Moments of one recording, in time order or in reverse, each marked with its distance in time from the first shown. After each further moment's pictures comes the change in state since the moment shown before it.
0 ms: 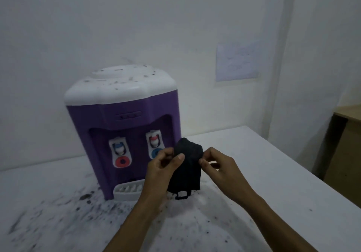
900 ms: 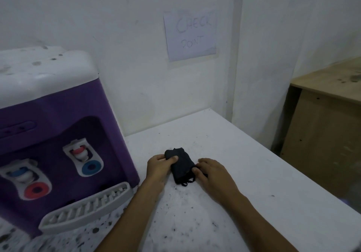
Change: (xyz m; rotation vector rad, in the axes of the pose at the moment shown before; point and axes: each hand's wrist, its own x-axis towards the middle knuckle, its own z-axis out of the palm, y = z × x) left_hand 0.122 -0.142 0.109 0.049 0.102 -0.512; right_hand -0.010 0.177 -0.048 -0.605 0.039 0.255
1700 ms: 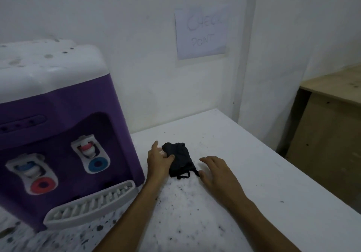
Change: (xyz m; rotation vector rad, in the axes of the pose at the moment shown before) left_hand 0.026 -0.003 -0.017 0.447 0.103 0.316; right_hand -0.003 -0.003 0.005 -0.024 0.039 -0.034
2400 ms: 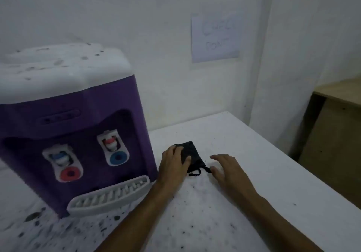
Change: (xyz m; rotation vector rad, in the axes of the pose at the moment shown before) left_hand -0.026 -0.004 -0.012 0.541 -0.102 0.363; right_hand 0.003 -0.007 -0.009 0.075 0.021 -0.033
